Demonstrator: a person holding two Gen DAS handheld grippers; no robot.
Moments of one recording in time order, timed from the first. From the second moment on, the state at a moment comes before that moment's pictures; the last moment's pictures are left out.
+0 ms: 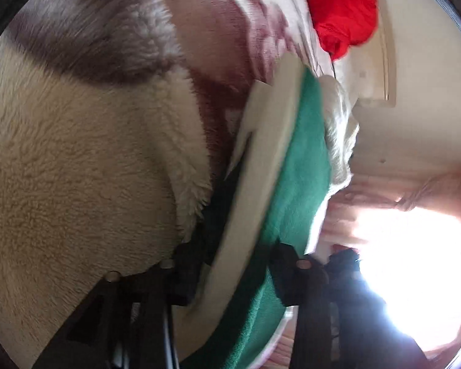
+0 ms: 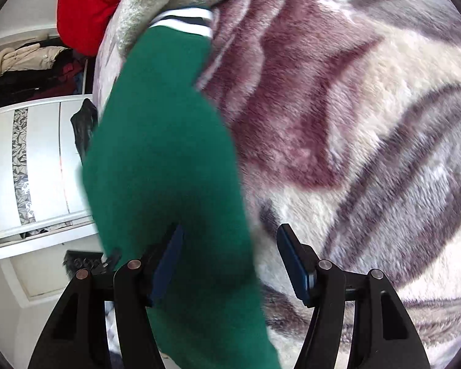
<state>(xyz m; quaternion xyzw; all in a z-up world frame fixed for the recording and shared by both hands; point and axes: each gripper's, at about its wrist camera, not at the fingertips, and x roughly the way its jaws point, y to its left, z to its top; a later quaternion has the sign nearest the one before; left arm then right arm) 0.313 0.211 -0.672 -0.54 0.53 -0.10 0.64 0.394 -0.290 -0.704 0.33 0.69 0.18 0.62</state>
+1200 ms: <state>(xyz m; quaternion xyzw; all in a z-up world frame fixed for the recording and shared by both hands) 0.102 0.232 -0.615 -0.28 0.58 -0.01 0.76 0.060 -0.273 -0.703 0.38 0.74 0.10 0.54</state>
